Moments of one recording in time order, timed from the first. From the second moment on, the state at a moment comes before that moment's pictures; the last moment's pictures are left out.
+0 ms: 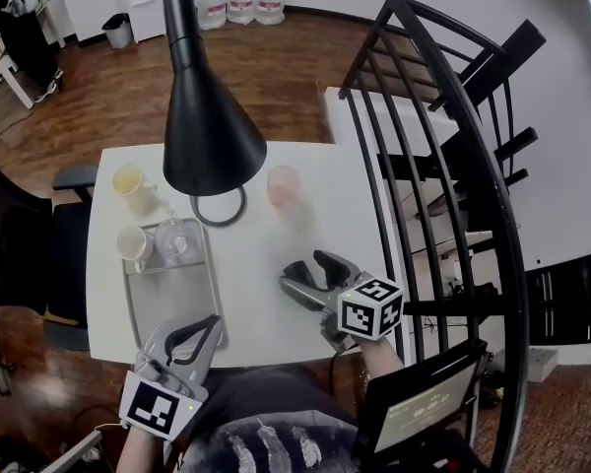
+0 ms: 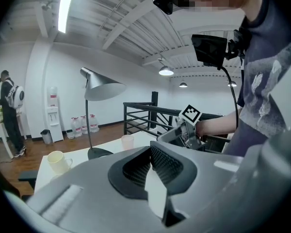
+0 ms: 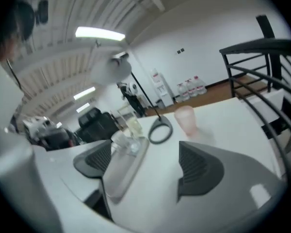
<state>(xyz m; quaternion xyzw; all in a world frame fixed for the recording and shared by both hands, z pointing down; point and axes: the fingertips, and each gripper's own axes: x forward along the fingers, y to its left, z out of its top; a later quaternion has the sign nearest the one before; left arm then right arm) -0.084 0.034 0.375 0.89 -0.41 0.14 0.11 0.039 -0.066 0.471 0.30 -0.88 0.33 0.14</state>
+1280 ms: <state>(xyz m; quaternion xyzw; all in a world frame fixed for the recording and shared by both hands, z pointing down) -0.070 0.044 0.374 0.90 -0.40 0.16 0.11 0.015 -0.008 0.350 0.08 -0.93 0.35 -0.07</state>
